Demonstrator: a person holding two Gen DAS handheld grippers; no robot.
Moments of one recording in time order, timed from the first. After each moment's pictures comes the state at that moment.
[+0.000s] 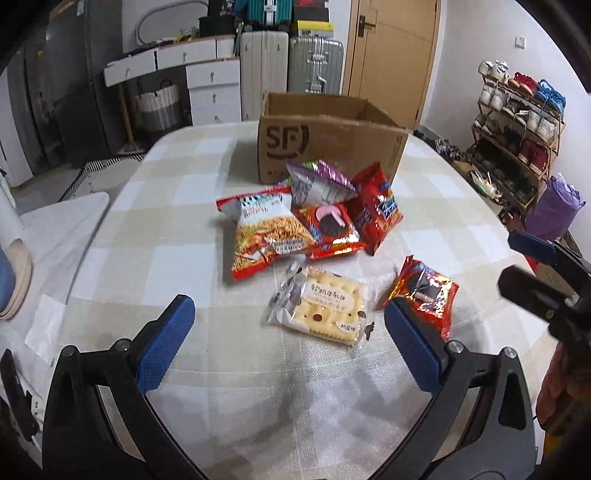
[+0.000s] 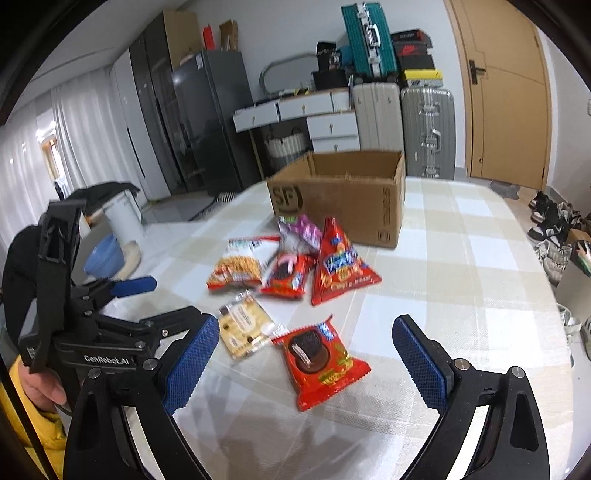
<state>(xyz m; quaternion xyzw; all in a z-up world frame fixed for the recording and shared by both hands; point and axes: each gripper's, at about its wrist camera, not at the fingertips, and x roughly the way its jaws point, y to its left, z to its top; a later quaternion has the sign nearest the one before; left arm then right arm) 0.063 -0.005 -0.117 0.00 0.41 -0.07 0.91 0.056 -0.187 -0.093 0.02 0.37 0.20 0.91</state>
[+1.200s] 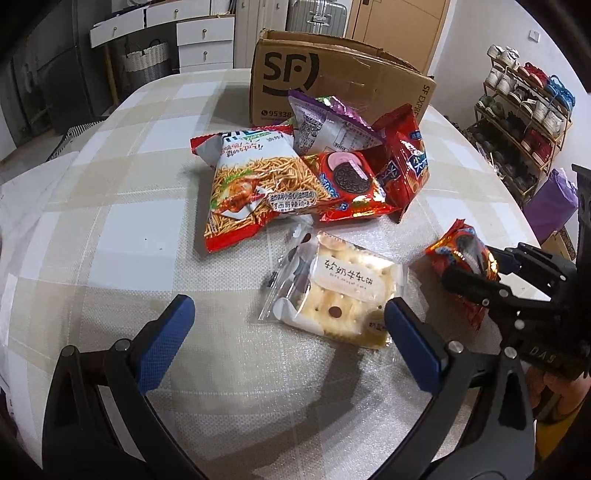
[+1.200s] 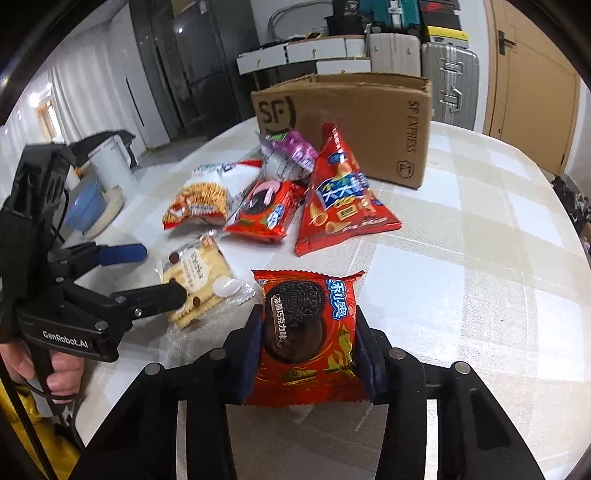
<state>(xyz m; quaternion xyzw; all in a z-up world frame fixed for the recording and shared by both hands) 0.112 -0.006 -0.184 -0.02 0.47 -0.09 0.88 0.102 -0.178 -0.160 -0.01 0.44 0.21 0.87</state>
